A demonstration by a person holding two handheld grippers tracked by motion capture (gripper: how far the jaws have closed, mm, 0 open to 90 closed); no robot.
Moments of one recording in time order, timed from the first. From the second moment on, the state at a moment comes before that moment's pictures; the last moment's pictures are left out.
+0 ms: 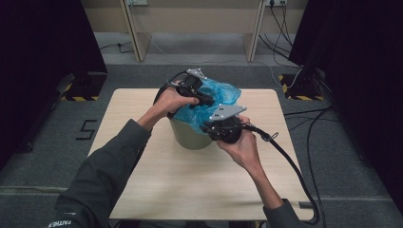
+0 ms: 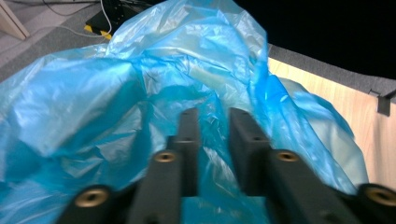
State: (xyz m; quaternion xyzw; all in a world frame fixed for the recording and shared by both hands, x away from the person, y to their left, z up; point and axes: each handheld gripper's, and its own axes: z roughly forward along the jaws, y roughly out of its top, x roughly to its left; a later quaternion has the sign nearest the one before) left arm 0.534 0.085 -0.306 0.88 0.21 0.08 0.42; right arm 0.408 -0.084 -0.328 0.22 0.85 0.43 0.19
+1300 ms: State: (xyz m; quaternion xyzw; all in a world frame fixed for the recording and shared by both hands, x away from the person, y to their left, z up) left arm 0.570 0.264 -0.324 0.78 0.38 0.15 0.47; right arm 0.416 -0.102 -0.332 0.20 0.86 0.42 0.18
